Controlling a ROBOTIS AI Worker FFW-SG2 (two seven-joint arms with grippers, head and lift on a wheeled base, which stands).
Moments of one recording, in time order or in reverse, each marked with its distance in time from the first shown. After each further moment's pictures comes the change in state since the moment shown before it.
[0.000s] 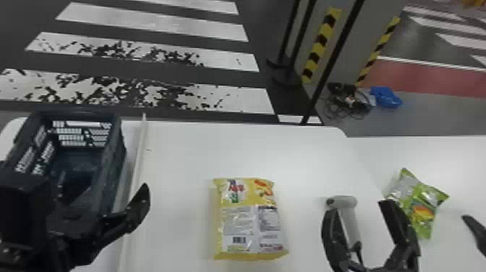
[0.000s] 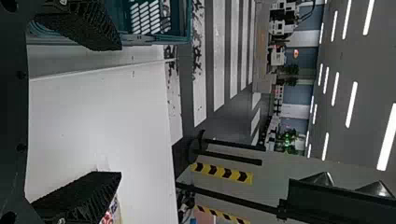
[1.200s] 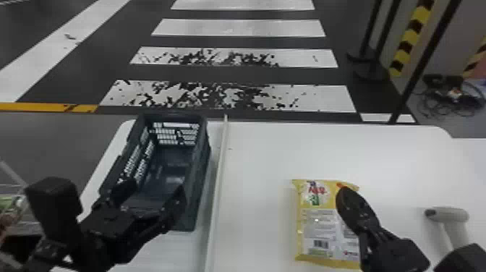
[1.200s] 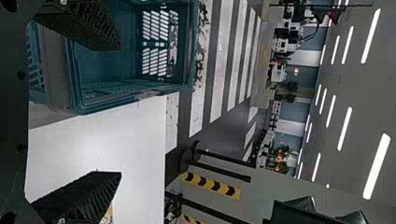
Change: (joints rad) left arm 0.167 0.005 0.271 -0.111 0.172 0.003 -0.077; right arm -0.197 0.060 0.119 -0.089 -0.013 0.725 0.165
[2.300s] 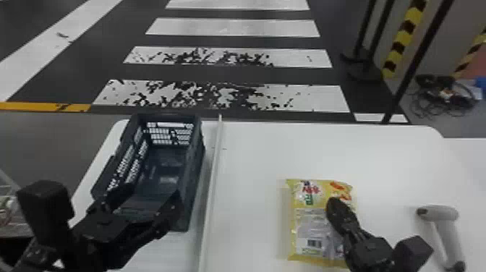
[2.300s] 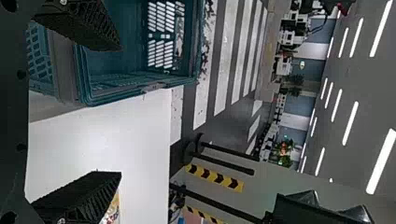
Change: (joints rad) left arm 0.010 0.021 0.002 0.002 0.034 0.002 -0.014; right arm -0.278 0.003 0.003 0.559 0.045 -0.223 0.042
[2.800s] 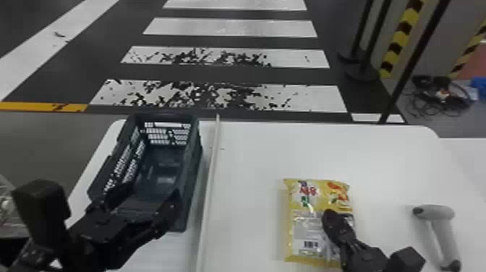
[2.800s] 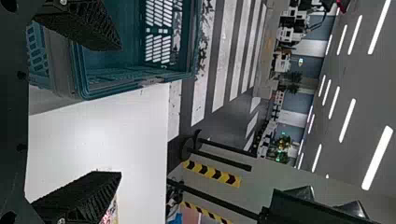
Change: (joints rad) left arm -0.002 0.003 -0.004 -0.003 0.013 -0.004 -0.005; right arm -0.013 -0.004 0.000 0.113 0.020 -0.067 0.033
